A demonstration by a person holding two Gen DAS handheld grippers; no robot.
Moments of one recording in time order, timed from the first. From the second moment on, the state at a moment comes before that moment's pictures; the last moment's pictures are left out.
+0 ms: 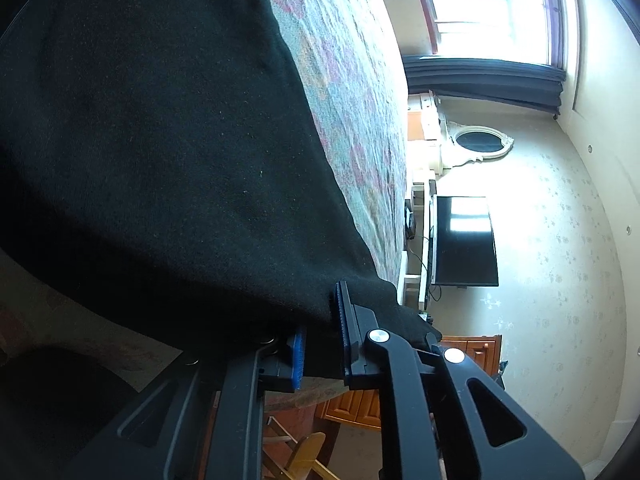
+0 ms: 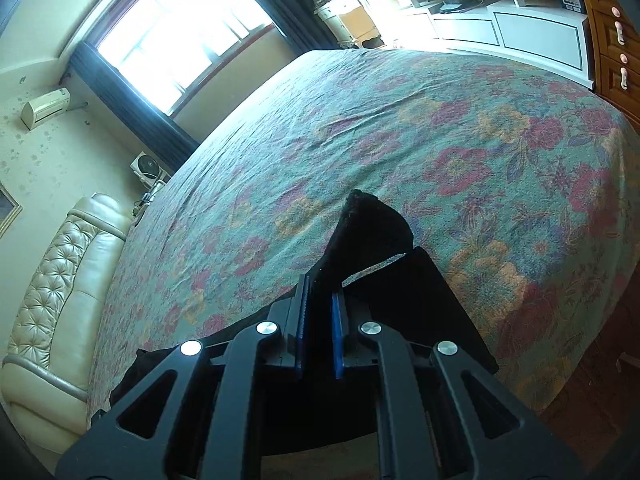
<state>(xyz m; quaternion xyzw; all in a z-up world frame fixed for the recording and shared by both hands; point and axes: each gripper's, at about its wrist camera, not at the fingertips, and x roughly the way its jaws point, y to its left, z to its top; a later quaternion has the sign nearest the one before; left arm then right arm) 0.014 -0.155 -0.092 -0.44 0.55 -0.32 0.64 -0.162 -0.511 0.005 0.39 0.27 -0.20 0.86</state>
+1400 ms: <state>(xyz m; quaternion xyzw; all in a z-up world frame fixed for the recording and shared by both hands) 0.032 -0.153 -0.081 -0.30 0.55 -0.33 0.71 -0.111 -0.614 -0.092 0.50 0.39 -0.12 0.76</state>
